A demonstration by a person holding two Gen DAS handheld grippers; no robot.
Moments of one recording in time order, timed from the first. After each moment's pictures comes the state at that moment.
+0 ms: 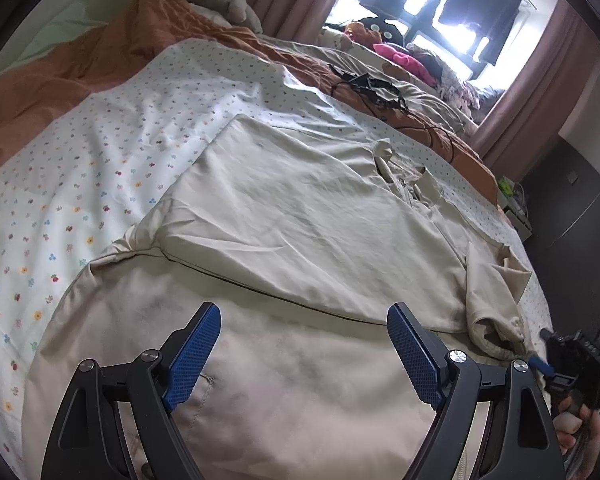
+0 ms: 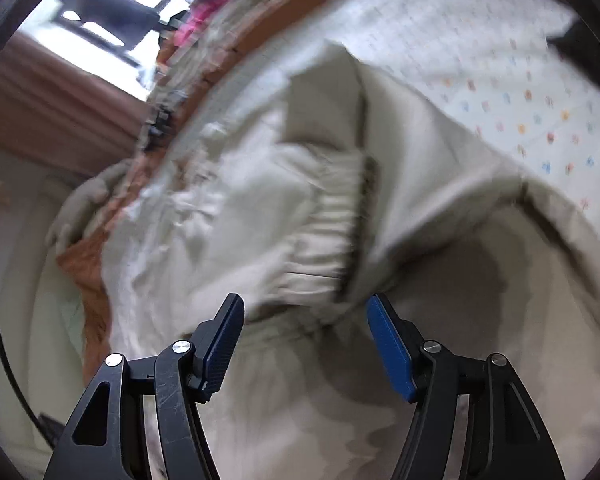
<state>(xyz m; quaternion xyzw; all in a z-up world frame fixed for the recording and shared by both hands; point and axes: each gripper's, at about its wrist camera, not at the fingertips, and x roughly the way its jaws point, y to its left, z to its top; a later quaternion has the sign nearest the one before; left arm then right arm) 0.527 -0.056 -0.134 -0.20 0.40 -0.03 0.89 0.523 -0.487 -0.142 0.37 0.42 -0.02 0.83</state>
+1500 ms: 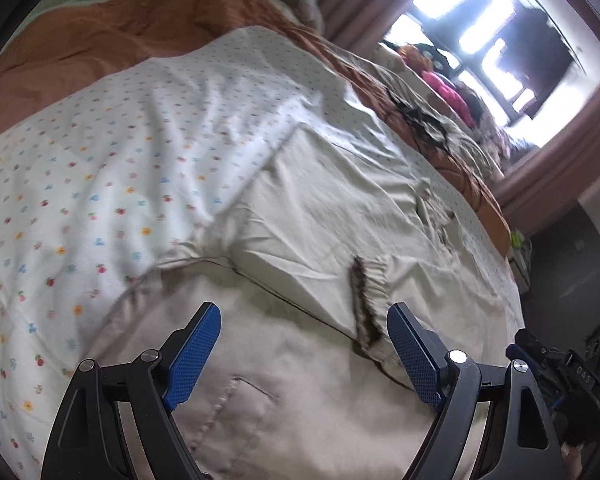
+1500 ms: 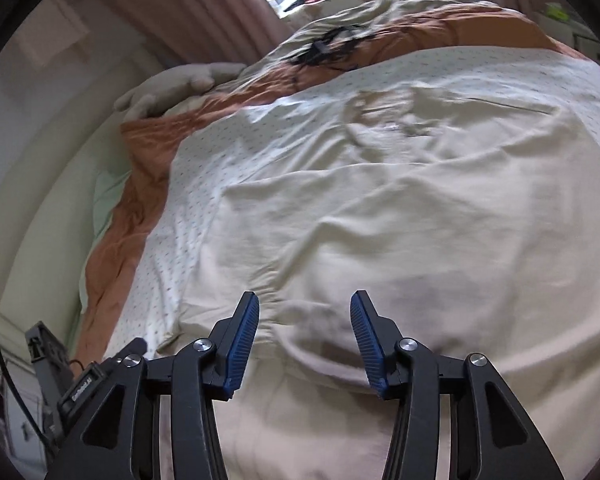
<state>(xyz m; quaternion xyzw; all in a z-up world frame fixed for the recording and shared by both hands) 0.525 0.004 -0.132 -0.29 0.40 0.00 0.87 0.580 -0.303 -0.096 0.20 0.44 0.14 0.86</state>
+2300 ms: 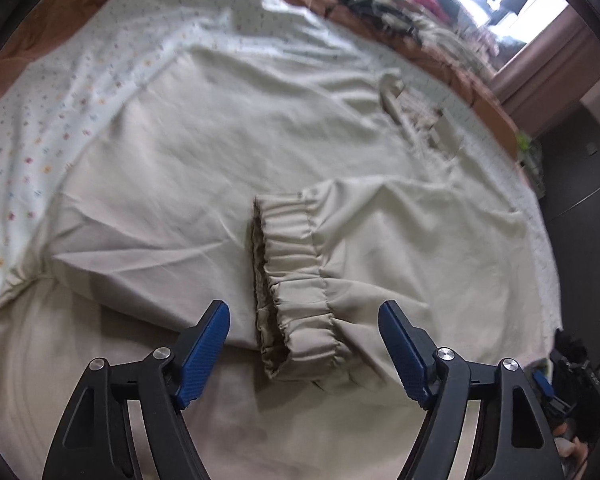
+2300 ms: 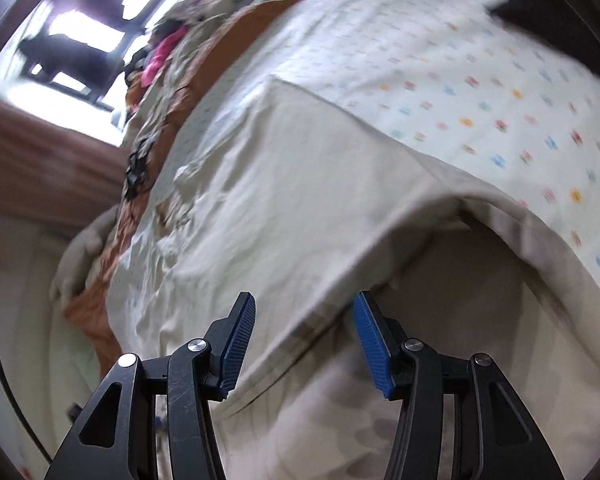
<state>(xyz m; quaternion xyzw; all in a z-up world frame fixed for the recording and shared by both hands) 0.624 -0.101 -0.178 -0.18 0.53 -0.05 0.83 0.523 -0.535 -0.172 0.45 0.41 -0.08 0.79</state>
